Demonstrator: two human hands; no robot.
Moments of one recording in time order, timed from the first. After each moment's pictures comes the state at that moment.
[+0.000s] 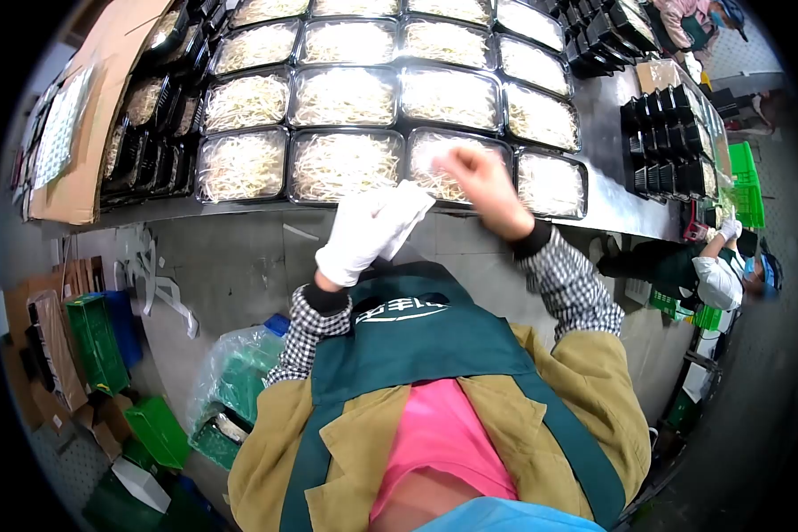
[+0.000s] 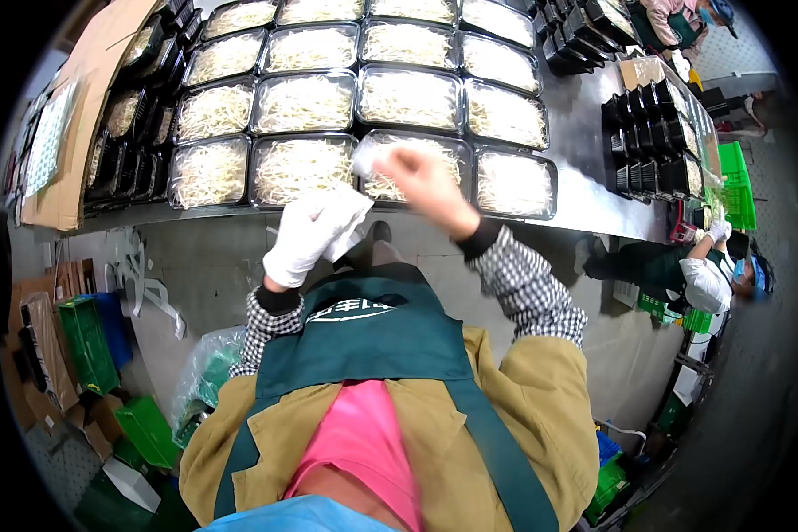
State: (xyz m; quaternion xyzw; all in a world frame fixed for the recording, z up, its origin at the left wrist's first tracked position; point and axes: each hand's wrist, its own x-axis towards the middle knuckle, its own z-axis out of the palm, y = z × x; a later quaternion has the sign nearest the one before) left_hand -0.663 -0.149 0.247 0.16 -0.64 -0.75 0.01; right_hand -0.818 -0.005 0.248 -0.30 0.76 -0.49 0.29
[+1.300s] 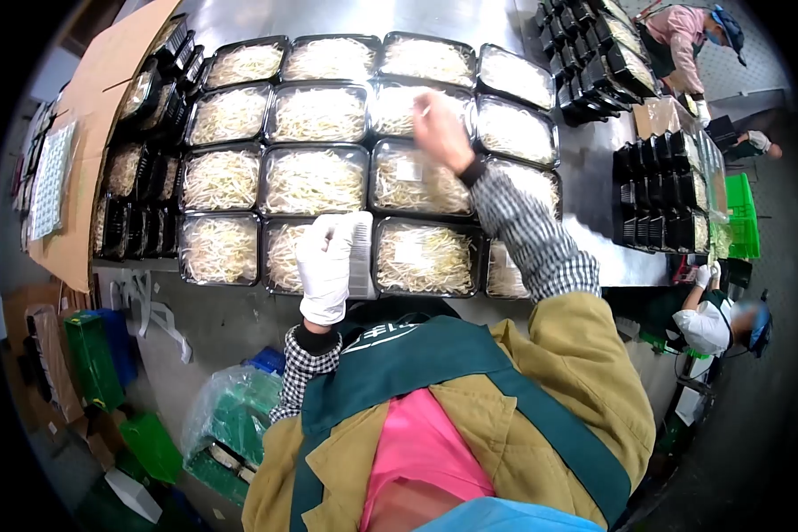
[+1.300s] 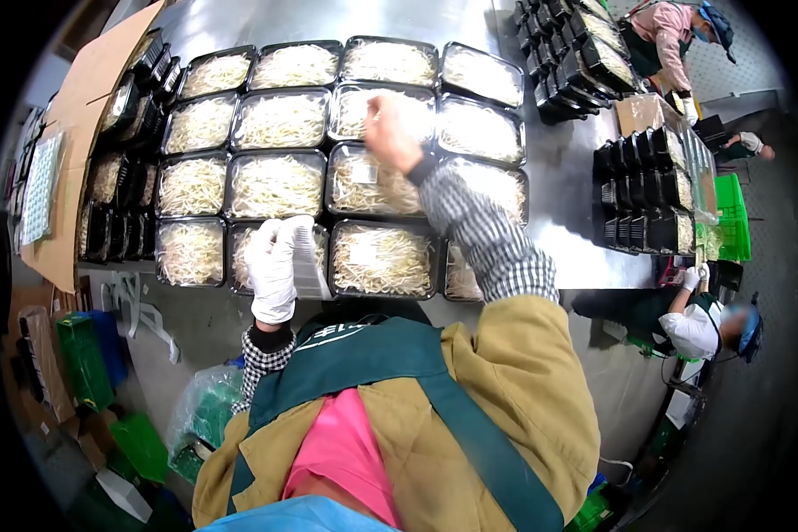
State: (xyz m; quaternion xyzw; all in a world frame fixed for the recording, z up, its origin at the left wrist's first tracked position) left_hand -0.750 -0.175 0.223 0.27 -0.70 -0.61 0.23; right_hand -1.013 -0.116 0.185 -0.37 0.83 -0.42 0.03
